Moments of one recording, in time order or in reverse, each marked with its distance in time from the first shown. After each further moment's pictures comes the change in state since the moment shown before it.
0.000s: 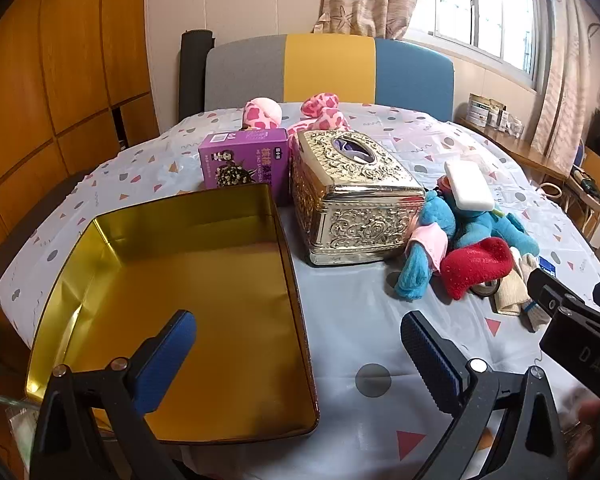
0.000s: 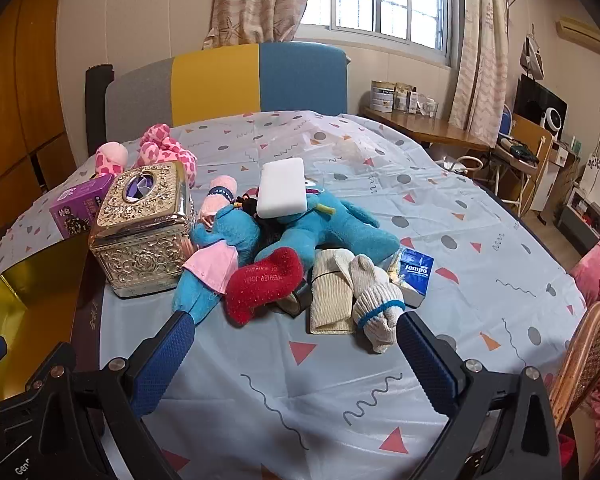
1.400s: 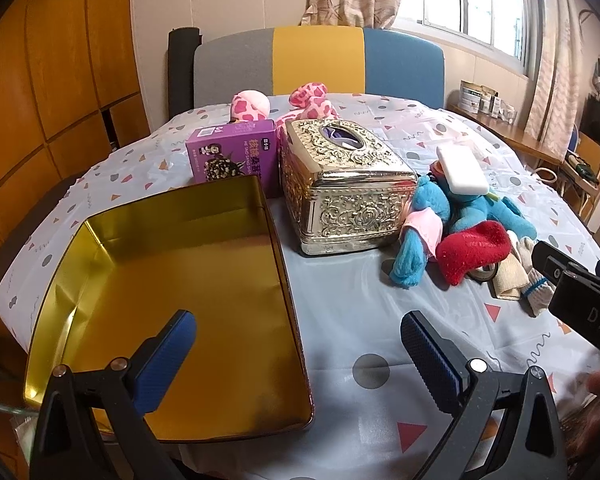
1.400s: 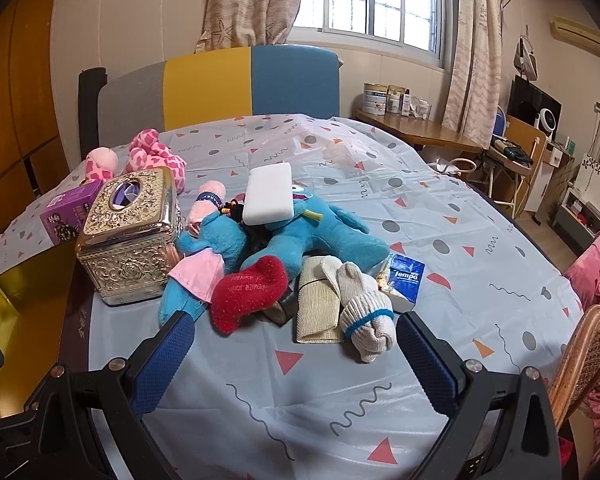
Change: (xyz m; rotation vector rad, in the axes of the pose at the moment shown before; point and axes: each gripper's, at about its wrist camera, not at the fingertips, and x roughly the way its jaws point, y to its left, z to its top) left arm 0.006 -0.007 -0.003 0.042 0.029 -0.014; right arm 0.006 -0.009 0.004 0.010 -0.011 -0.020
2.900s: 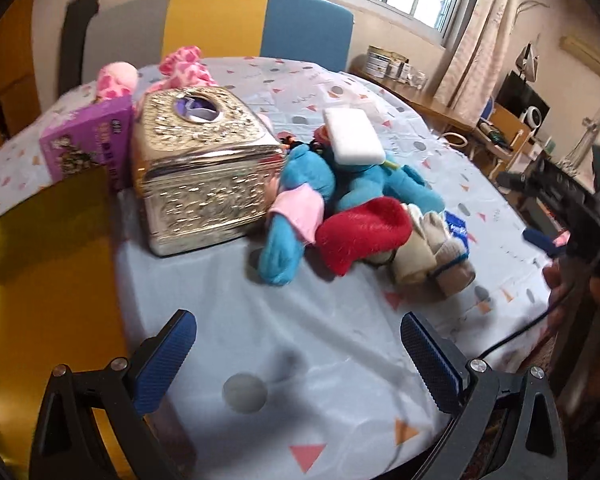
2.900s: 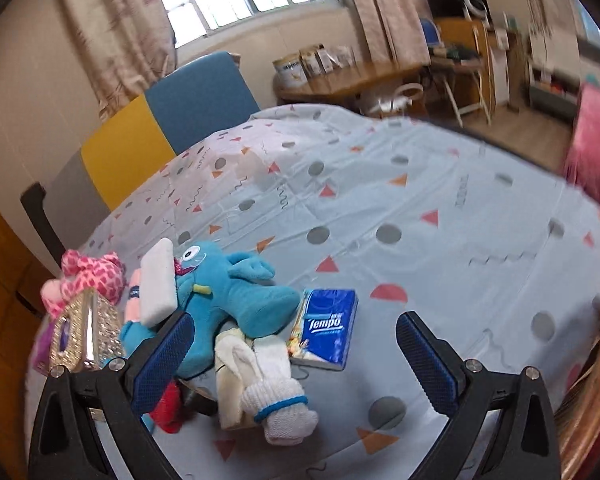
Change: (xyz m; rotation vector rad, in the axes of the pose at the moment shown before) left arm 0.043 -0.047 0.030 0.081 0.156 -0.413; right arm 0.061 -0.156 0.041 0.475 0.058 0.076
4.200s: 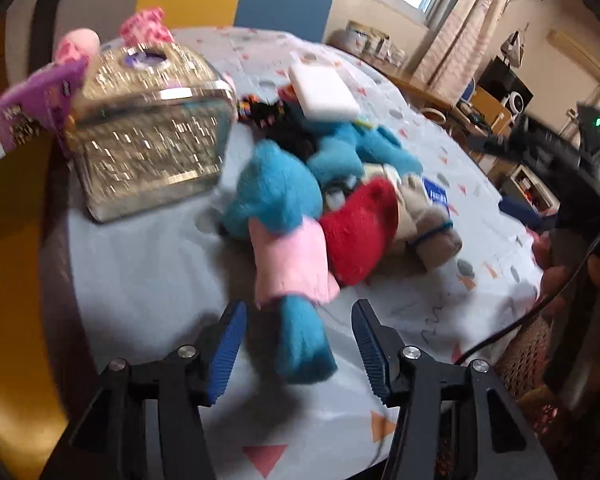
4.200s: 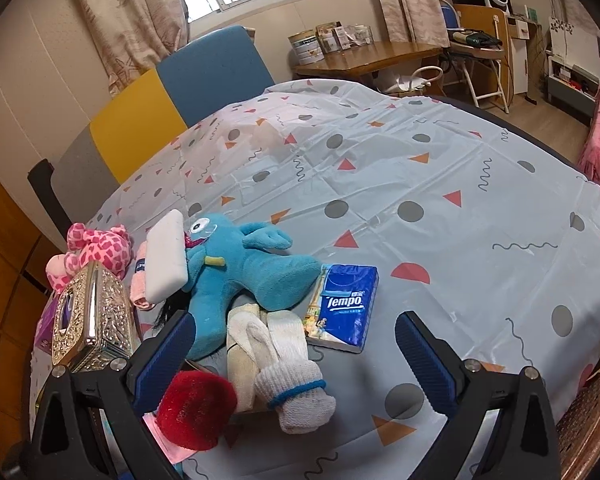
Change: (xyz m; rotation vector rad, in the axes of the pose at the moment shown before) left arm 0.022 -0.017 -0.019 0.011 0.076 -0.081; right arm 0.015 0.013 -0.008 -0.054 0.080 0.020
